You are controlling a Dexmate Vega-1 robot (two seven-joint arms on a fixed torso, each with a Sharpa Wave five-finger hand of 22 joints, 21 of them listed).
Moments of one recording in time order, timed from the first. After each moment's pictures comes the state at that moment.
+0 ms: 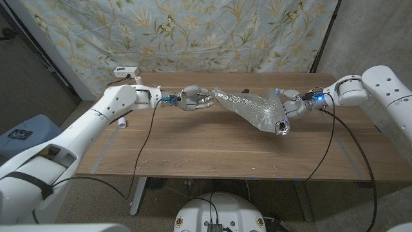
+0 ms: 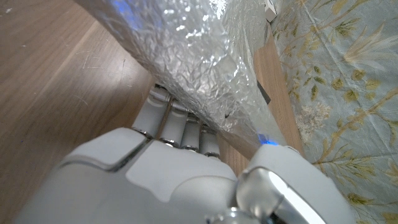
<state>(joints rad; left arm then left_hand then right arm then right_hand) 0.53 0.68 0.46 -1.55 -1.16 0.79 -0.38 1.24 0.12 0.56 -0.17 0.34 0.78 0.17 0.22 0.51 0.71 0.01 0.78 0.72 1.18 -0.21 0.38 0.55 0.84 -0.06 0.96 0.18 -0.49 -0.85 -0.29 -1.33 1.61 -1.24 -0.02 0.39 0.04 -0.25 0.16 0.43 0.51 0.16 0.20 0.23 0.68 0.21 0.48 0.48 0.97 0.00 0.24 0.52 1.01 0.05 0.27 0.18</state>
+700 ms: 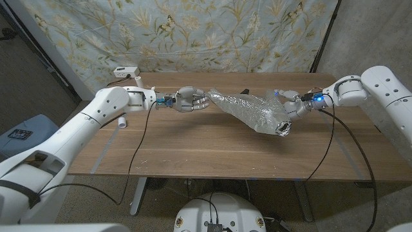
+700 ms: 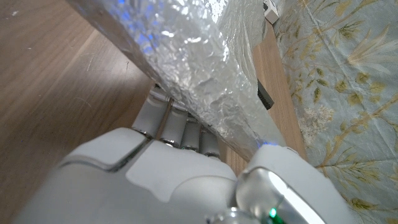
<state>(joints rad) 0.59 0.74 0.42 -1.63 -1.22 0.80 -0.32 1.24 0.12 0.56 -0.17 0.34 0.78 0.17 0.21 0.51 0.71 0.01 0.78 0.72 1.19 -0.21 0.38 0.55 0.84 -0.06 0.97 0.18 -0.50 -0.84 -0.29 -1.34 1.61 -1.25 -0.02 0.38 0.05 -0.26 0.16 0.44 0.51 0.16 0.20 0.23 0.68 0.21 0.48 0.48 0.98 0.00 0.24 0.53 1.02 0.05 0.27 0.18</state>
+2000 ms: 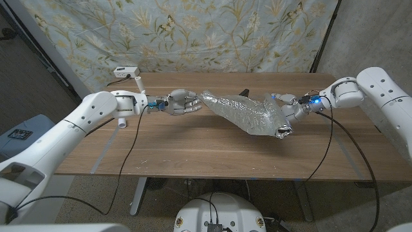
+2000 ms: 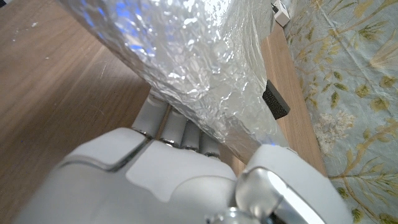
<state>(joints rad) 0.70 0.83 0.34 -1.73 -1.32 0.77 -0.21 1.24 0.12 0.56 -0.17 0.34 0.77 0.16 0.21 0.52 0.71 0.01 0.78 0.73 1.19 -0.21 0.37 0.55 0.84 -0.06 0.98 0.17 -0.48 -0.83 -0.31 -1.32 1.60 -1.29 -0.01 0.38 0.05 -0.26 0.15 0.45 0.50 0.16 0.20 0.23 0.68 0.21 0.48 0.49 0.99 -0.01 0.24 0.53 1.03 0.04 0.27 0.18</state>
